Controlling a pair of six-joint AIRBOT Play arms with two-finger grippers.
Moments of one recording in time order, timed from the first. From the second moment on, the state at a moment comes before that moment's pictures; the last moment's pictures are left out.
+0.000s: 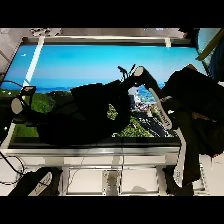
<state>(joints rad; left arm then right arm) 0.03 -0.91 0.87 1.72 -1.36 -1.57 0.32 -2.18 1.99 -0.78 1.26 1.45</state>
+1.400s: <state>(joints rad) 0.03 -0.91 0.87 1.72 -1.35 -1.59 0.36 -2.26 2.05 -0.77 1.19 1.45</state>
